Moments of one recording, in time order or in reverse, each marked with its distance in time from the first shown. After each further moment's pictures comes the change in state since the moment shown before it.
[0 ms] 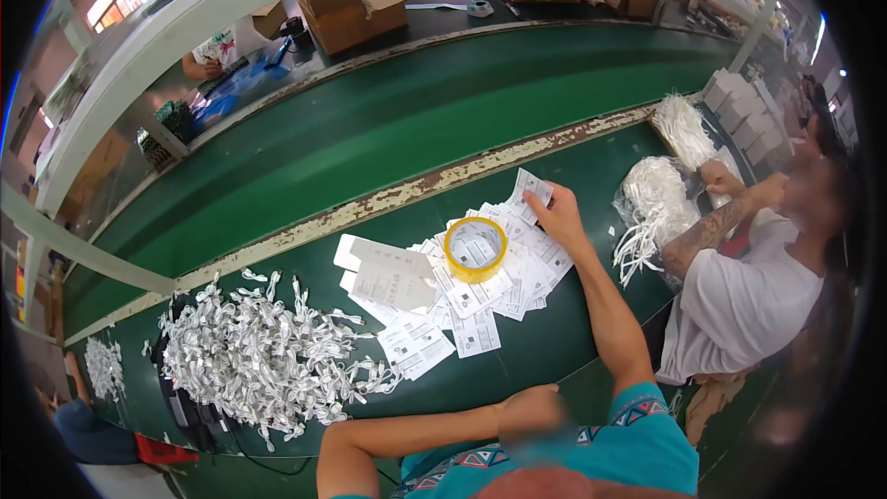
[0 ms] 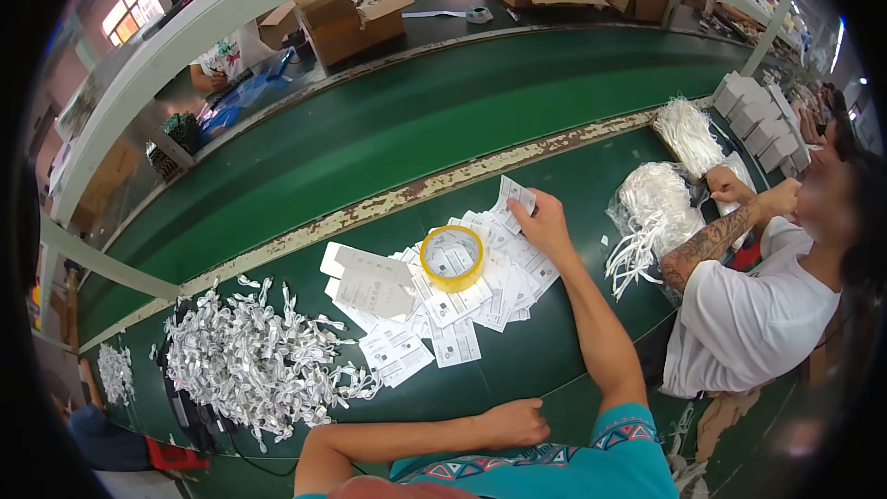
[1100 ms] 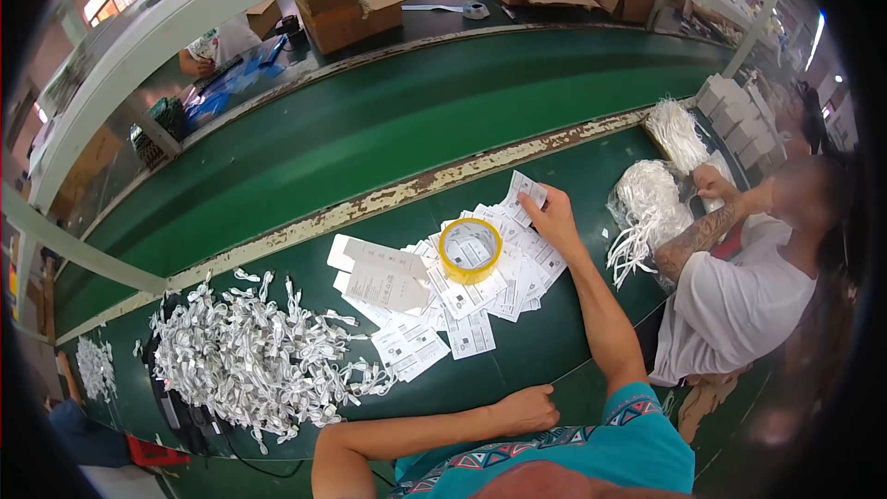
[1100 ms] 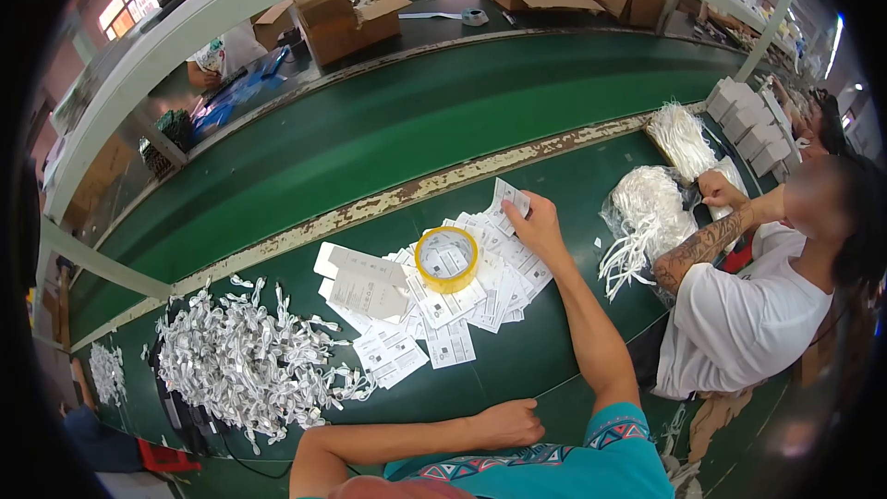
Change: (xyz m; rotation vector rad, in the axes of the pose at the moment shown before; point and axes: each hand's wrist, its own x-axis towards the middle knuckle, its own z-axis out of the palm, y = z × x) left_hand 0.000 0.000 -0.003 0.012 0.037 -0.004; right_hand 0.000 -0.002 0.001 -0.059 0.006 -0.016
